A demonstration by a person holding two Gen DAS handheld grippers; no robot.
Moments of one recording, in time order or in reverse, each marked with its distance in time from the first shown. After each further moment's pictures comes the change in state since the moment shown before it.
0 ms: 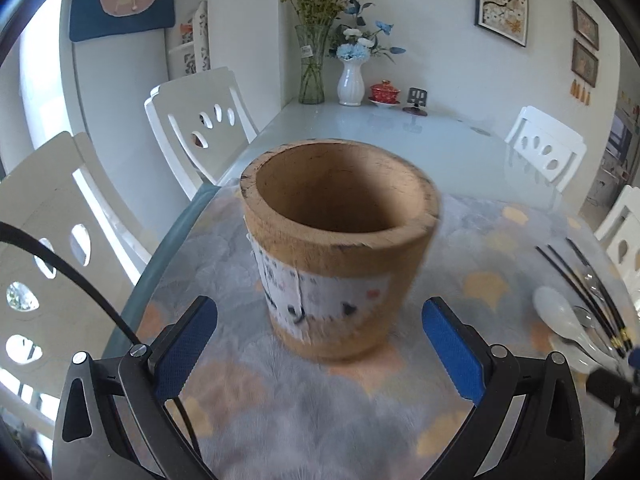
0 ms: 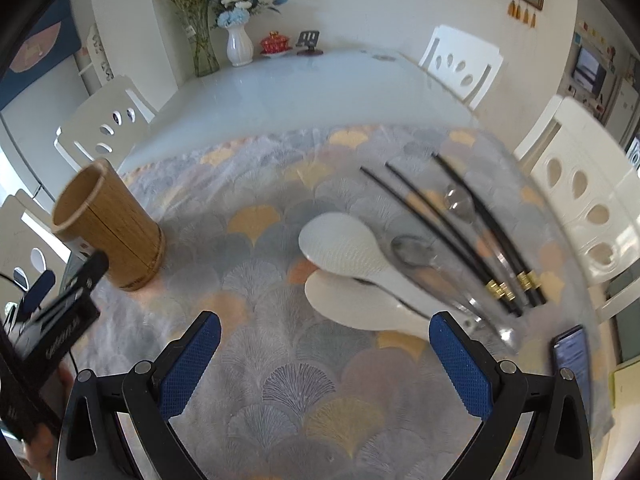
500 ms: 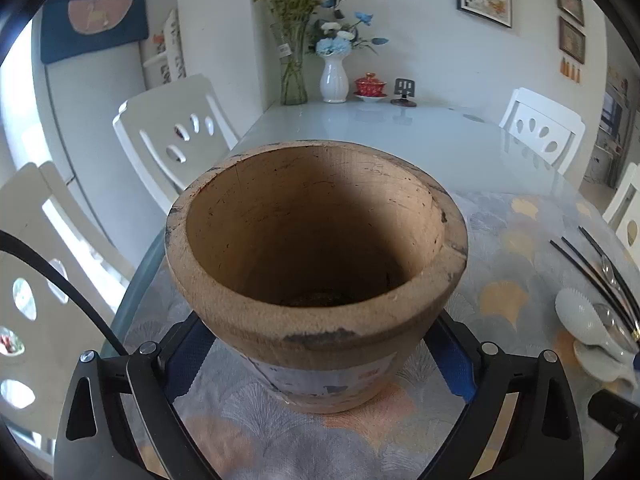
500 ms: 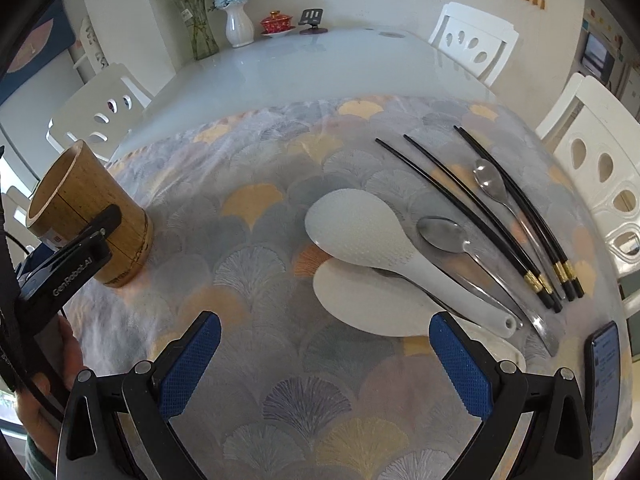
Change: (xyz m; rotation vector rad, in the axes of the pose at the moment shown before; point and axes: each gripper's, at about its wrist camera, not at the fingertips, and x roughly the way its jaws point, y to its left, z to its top) left arm 0.032 -0.012 0.014 0.100 -0.012 -0.024; right arm 0.031 0.004 0.004 -0.005 0.039 0.029
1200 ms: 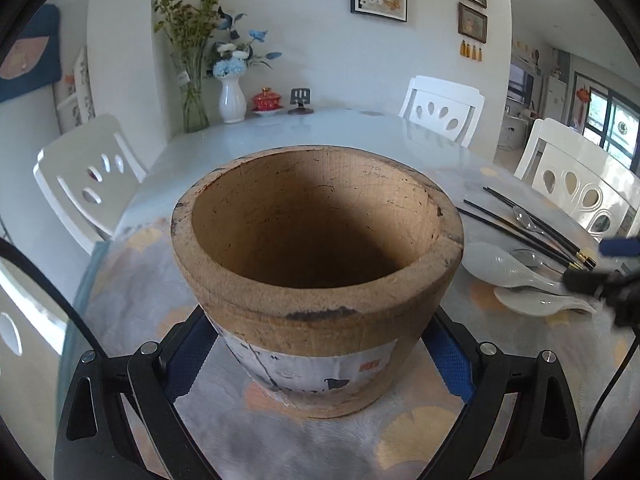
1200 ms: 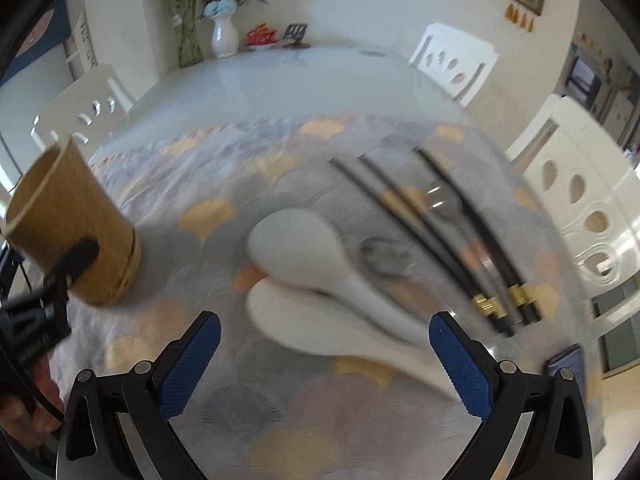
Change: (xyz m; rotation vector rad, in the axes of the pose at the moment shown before) left arm -0.023 -0.033 -0.016 0.184 -0.057 -0.284; right arm -0.018 -0.037 0.006 -0.025 -0.081 -0.122
